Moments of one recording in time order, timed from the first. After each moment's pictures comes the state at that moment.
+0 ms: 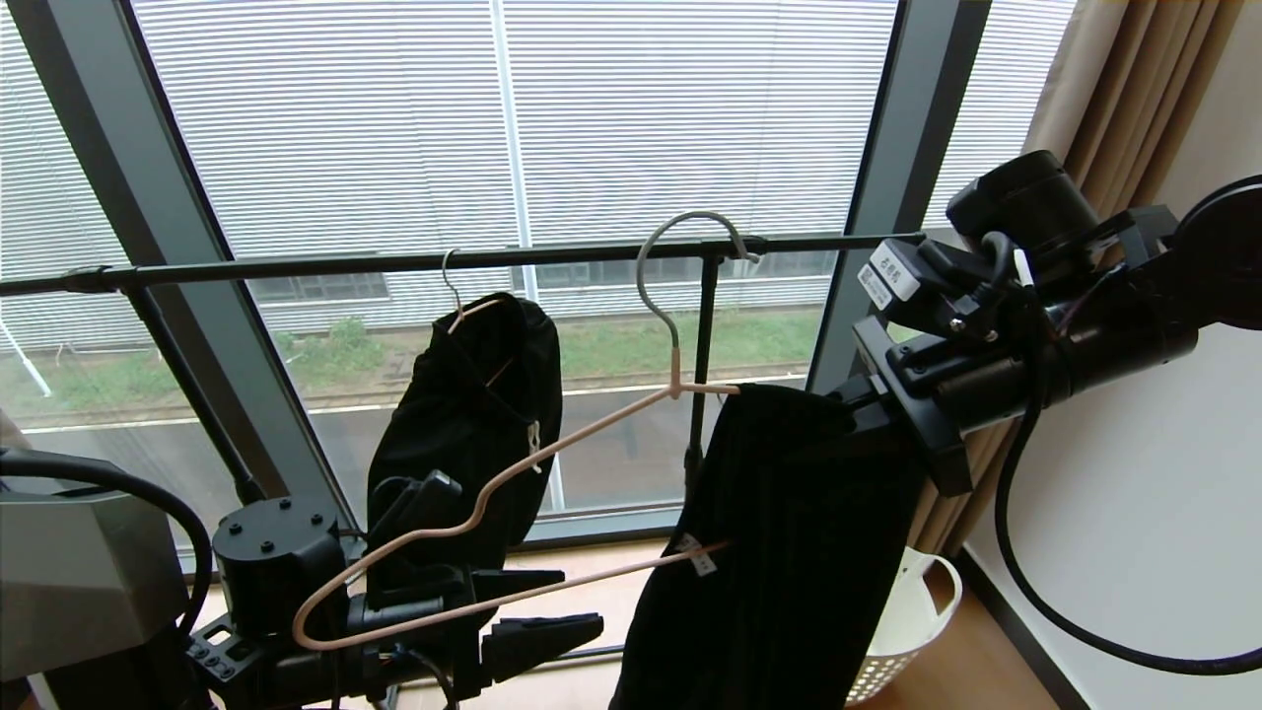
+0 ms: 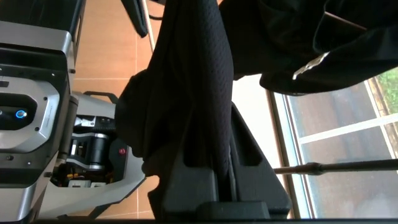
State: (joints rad) left arm -0.42 2.02 -0.20 -1.57 -0.80 -0.42; right arm 0.41 1.79 -1.52 0.65 0.83 -0.91
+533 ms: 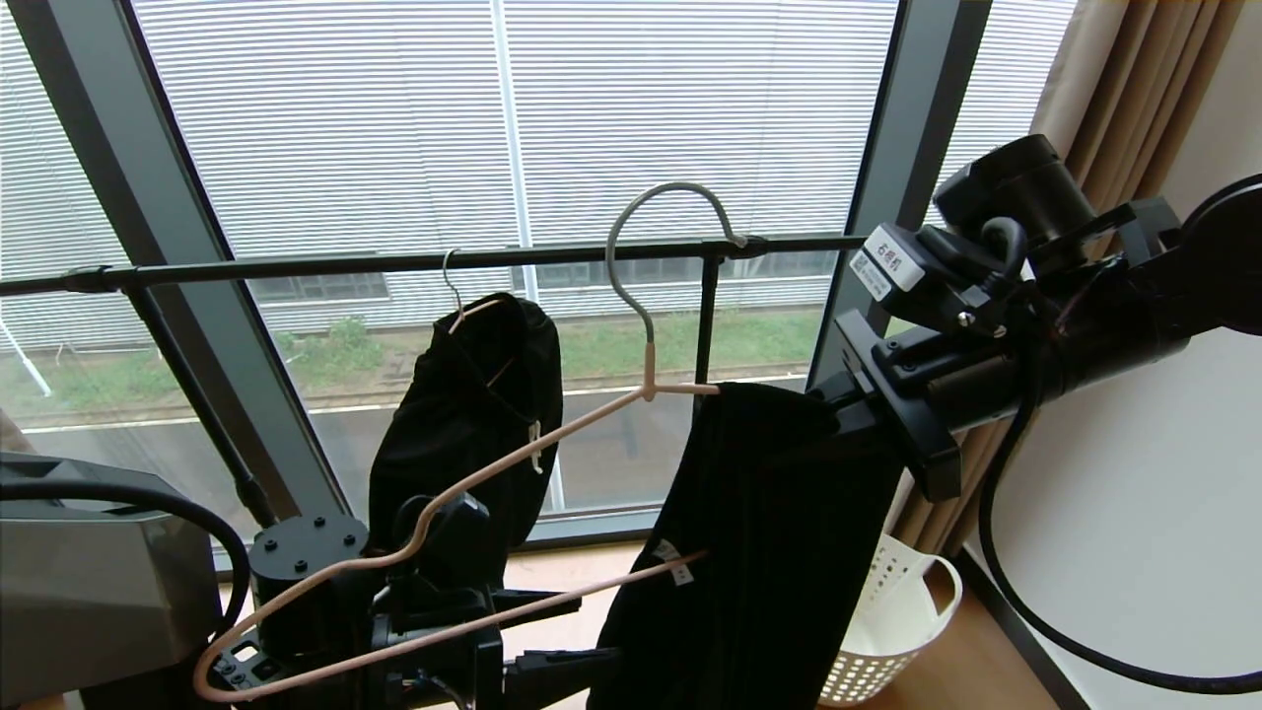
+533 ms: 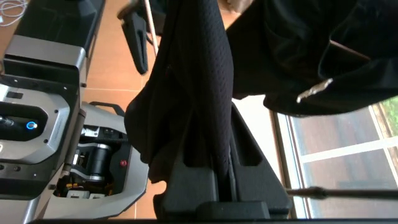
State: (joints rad) left arm -0.49 2.05 -0.19 -1.57 -0.76 -0.37; right arm 0.48 1.78 -1.52 0.60 0.87 -0.89
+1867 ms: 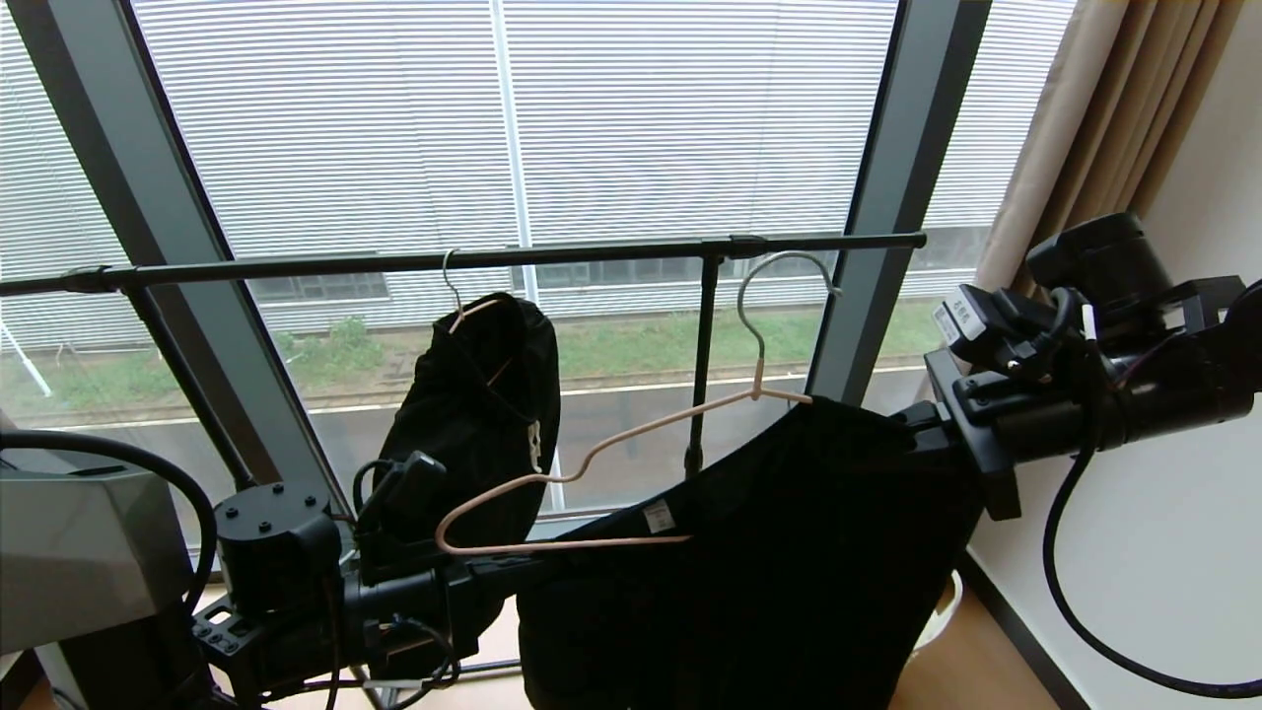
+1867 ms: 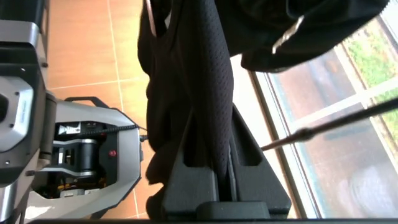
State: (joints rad) left arm -0.35 2.04 -0.24 -1.57 -0.75 -0.37; right arm 0.23 1.71 -1.23 0.42 0.85 -0.90
